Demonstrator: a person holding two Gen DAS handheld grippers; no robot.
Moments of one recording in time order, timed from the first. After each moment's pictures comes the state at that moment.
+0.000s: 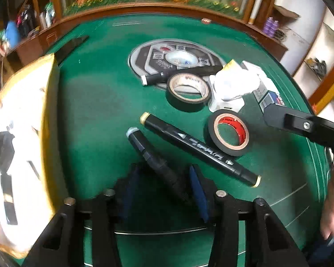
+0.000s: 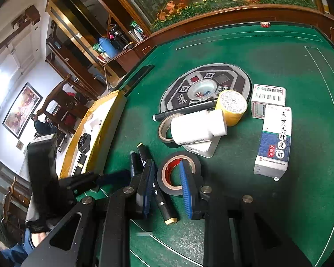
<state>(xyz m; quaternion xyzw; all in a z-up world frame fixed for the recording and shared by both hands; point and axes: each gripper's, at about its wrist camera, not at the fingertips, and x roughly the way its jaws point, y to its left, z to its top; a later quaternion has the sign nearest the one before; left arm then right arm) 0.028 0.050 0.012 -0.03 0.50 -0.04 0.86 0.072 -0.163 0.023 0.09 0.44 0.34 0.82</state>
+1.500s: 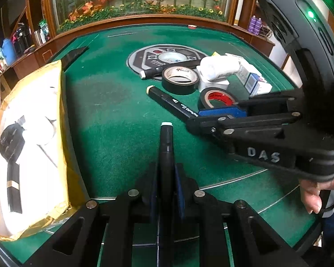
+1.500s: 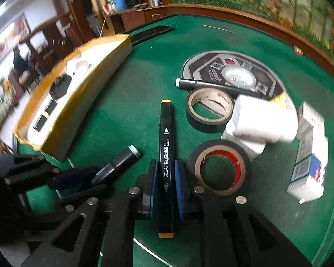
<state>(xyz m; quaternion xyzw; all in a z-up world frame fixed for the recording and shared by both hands) -0.019 0.053 0.009 -0.01 0.46 -0.08 0.88 0.054 -0.073 -0.011 -0.10 0.46 0.32 0.82</state>
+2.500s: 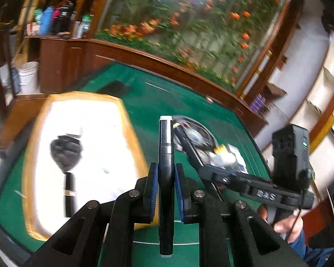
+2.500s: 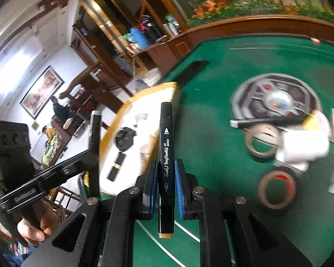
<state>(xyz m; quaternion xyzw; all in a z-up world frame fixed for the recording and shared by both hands) -0.056 0.187 0.101 -0.21 0.33 -0.04 0.92 0.038 -0.045 0.050 0.07 0.42 0.43 0.80</state>
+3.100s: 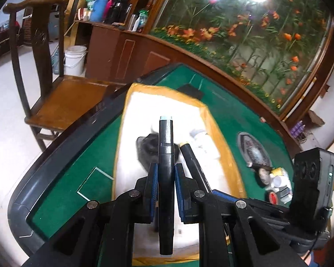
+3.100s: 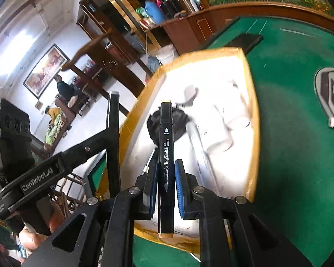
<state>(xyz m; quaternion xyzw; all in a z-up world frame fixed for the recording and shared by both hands) -0.062 0.283 0.045 -0.25 0.35 0.09 0.90 0.021 0.108 0.011 0.02 0.47 0.45 0.76</state>
